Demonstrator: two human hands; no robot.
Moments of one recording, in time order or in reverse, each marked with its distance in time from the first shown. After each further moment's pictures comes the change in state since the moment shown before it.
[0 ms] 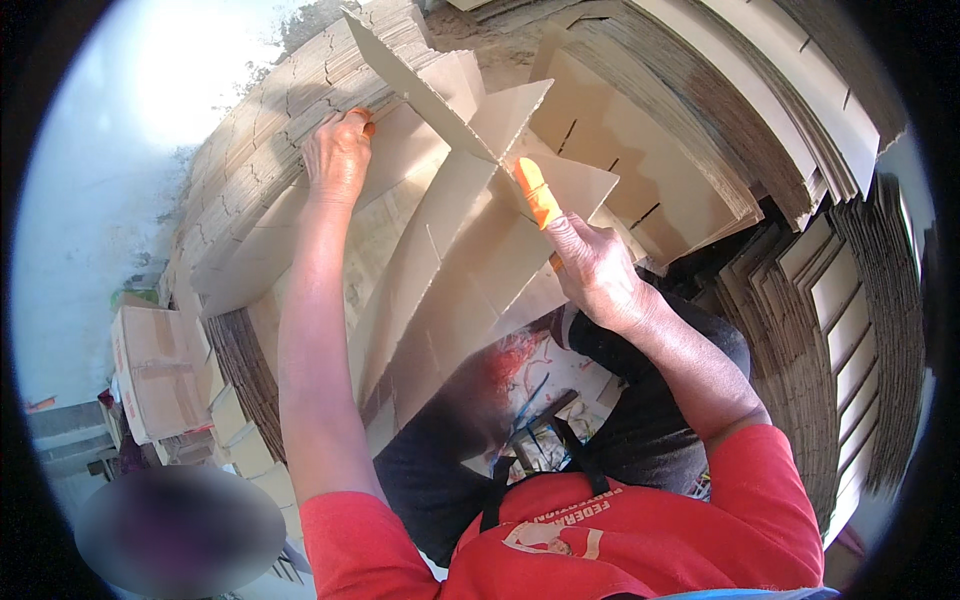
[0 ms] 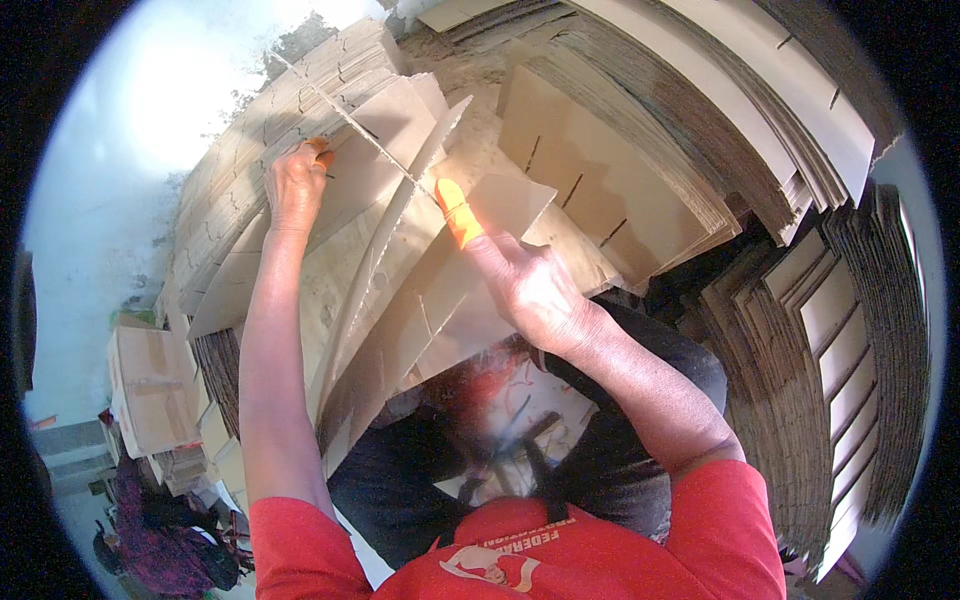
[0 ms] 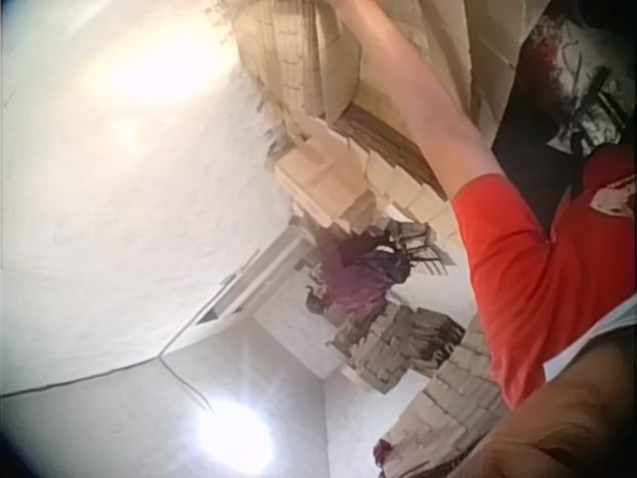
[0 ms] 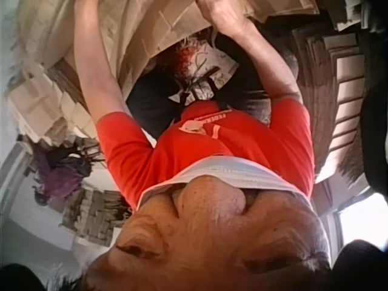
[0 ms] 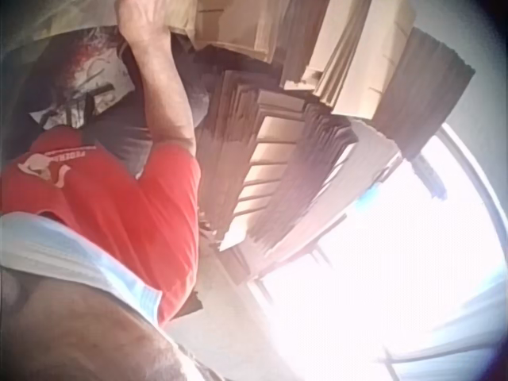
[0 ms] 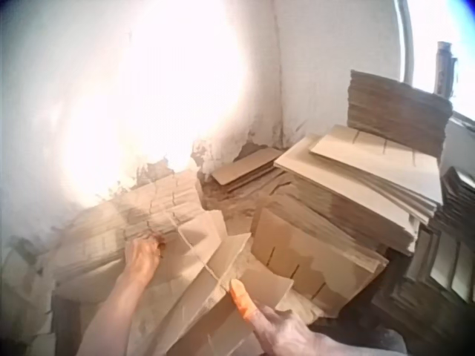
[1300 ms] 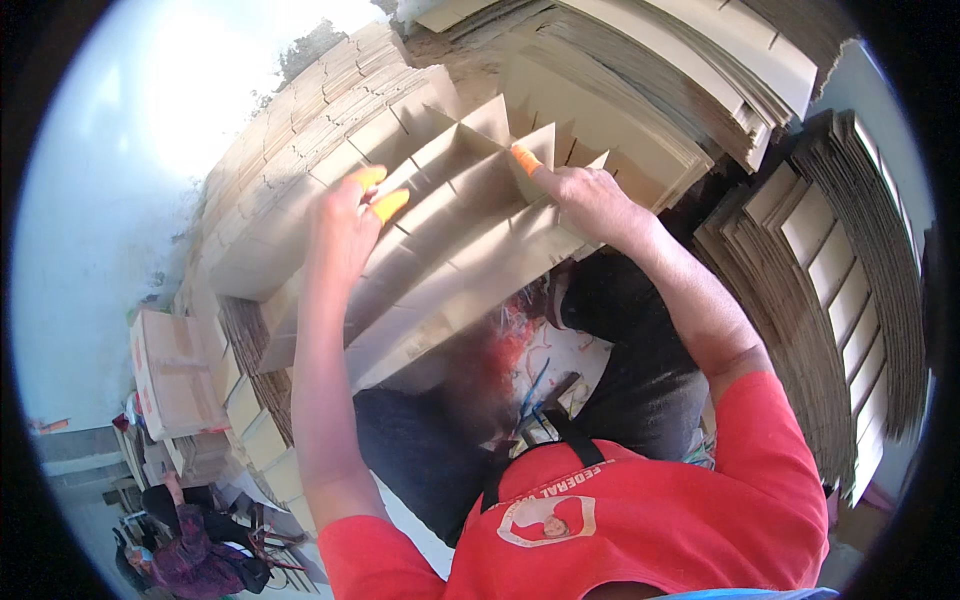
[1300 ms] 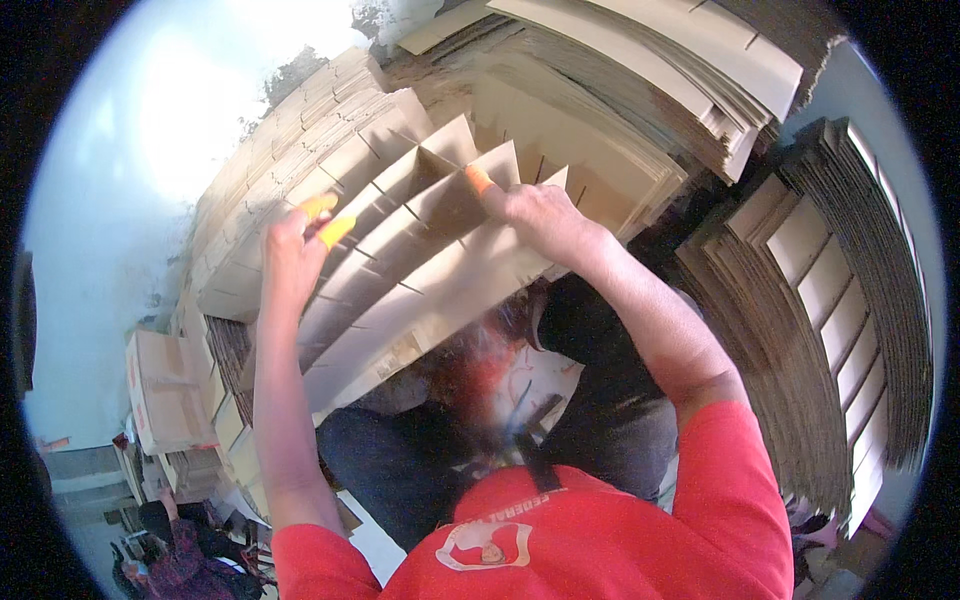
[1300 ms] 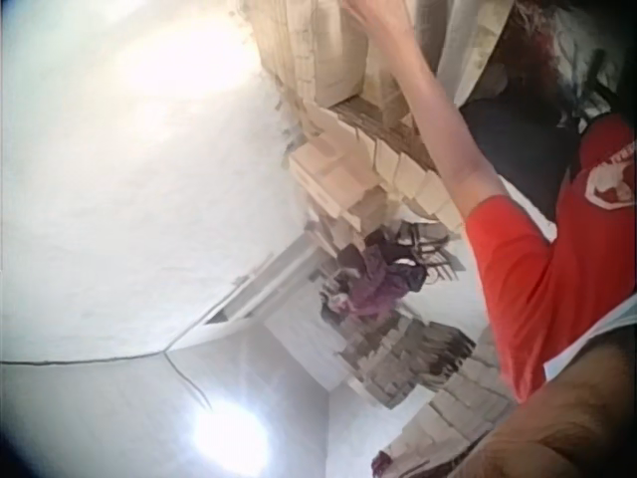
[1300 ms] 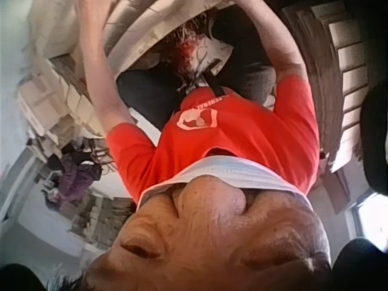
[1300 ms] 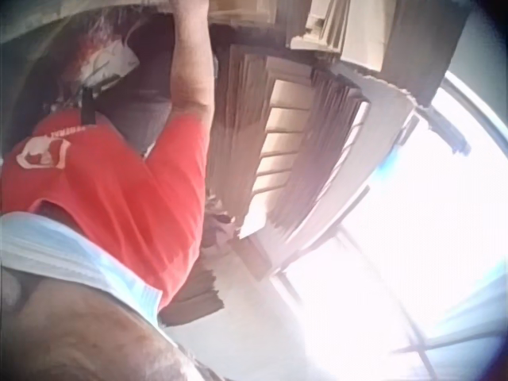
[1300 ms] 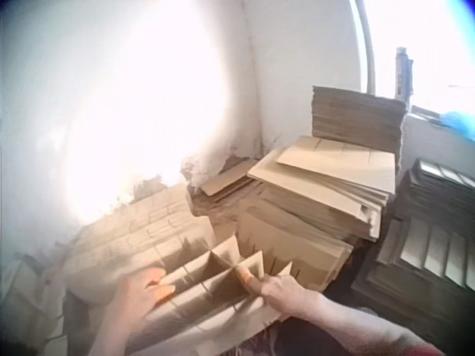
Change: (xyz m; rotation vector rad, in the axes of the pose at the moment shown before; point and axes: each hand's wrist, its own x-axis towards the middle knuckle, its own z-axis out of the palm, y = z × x) left_hand -0.052 0.098 -0.135 -0.487 -0.245 -0.235; right_hand -0.013 0.039 -0.031 -0.257 -0.218 0.095
